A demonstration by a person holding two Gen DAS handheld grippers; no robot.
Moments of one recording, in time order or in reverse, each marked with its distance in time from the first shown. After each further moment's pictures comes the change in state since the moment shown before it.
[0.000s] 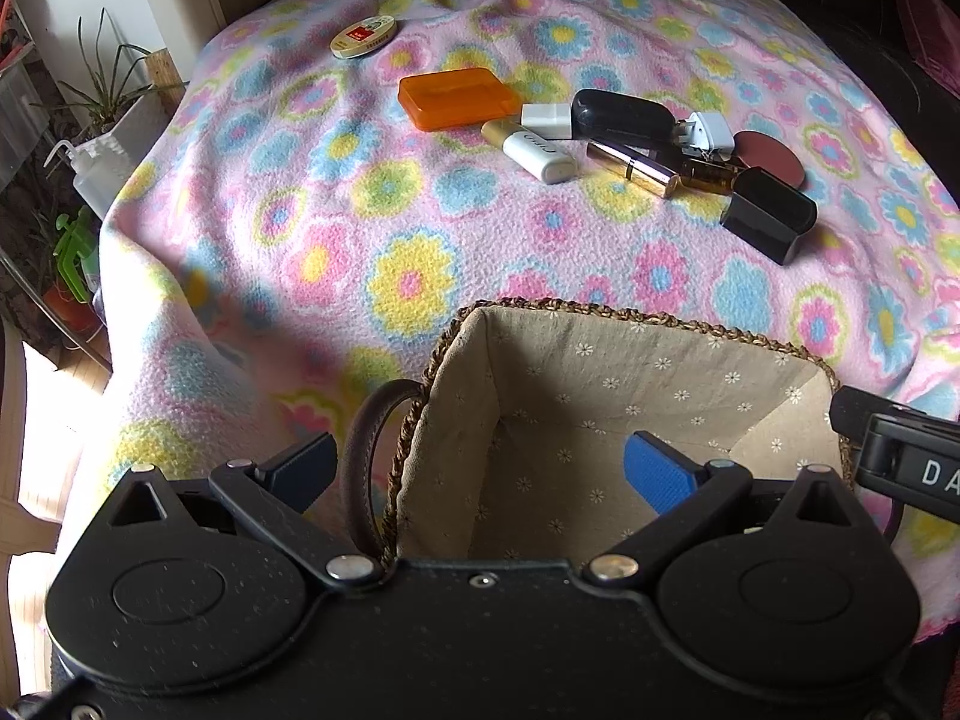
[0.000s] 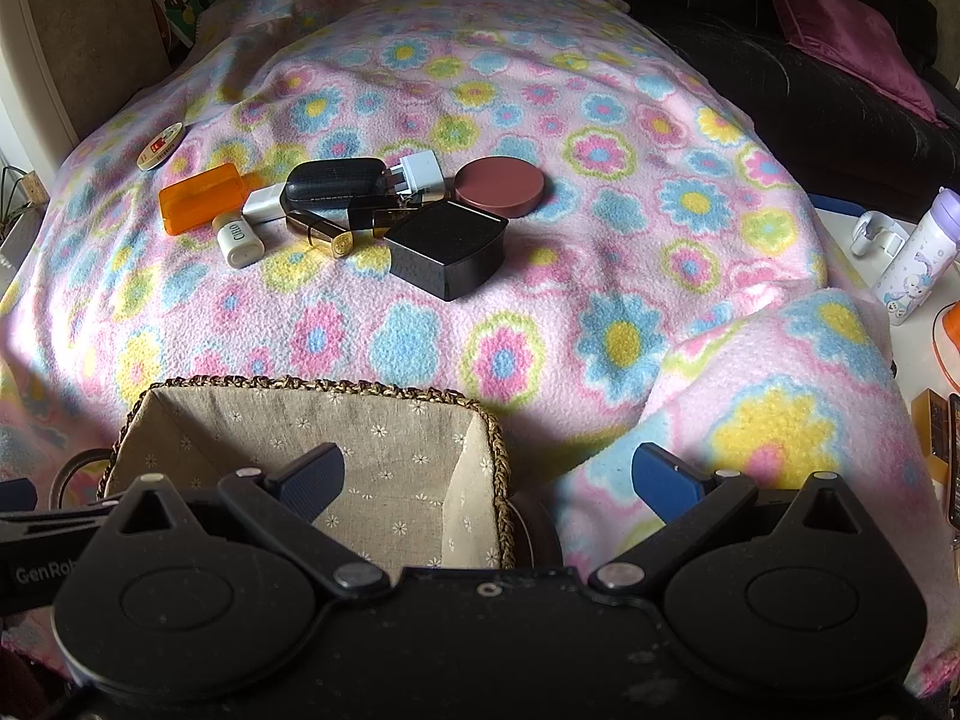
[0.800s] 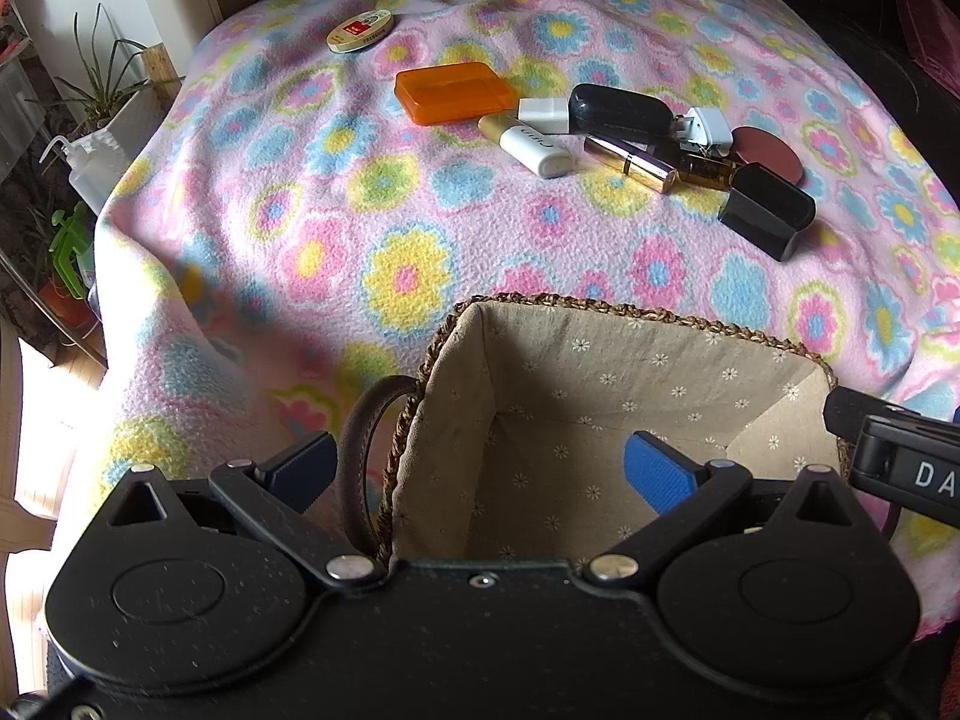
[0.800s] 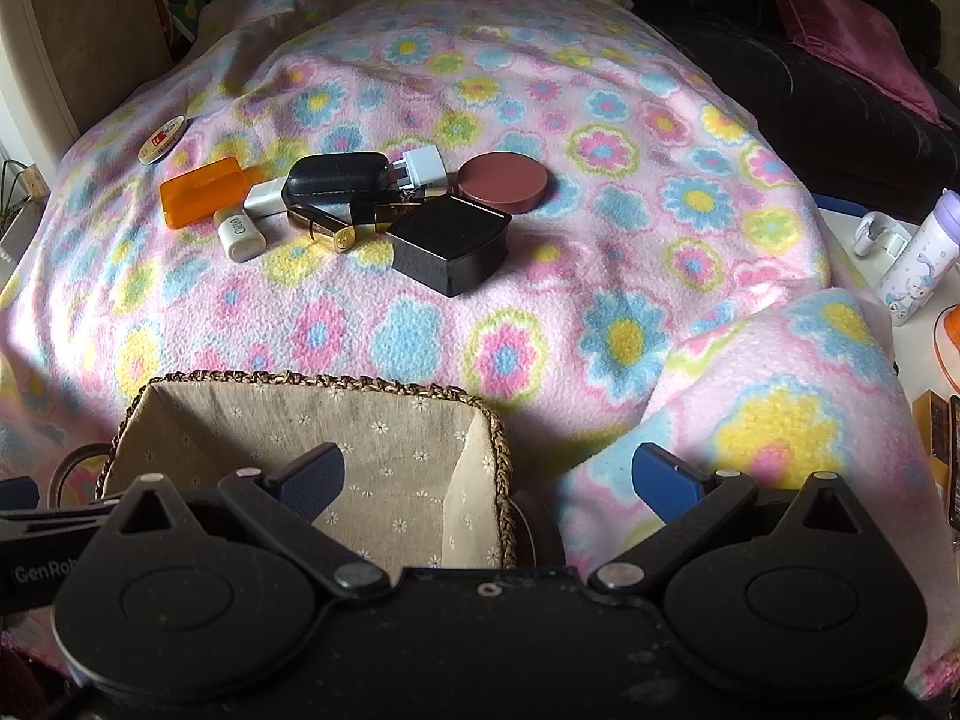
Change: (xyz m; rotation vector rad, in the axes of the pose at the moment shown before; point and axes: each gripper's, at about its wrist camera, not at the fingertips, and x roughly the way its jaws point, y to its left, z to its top) left arm 0.002 -0.001 -0.002 -0.005 0.008 -0.007; right arm 0.000 0.000 0.003 -0.003 0.003 -0.001
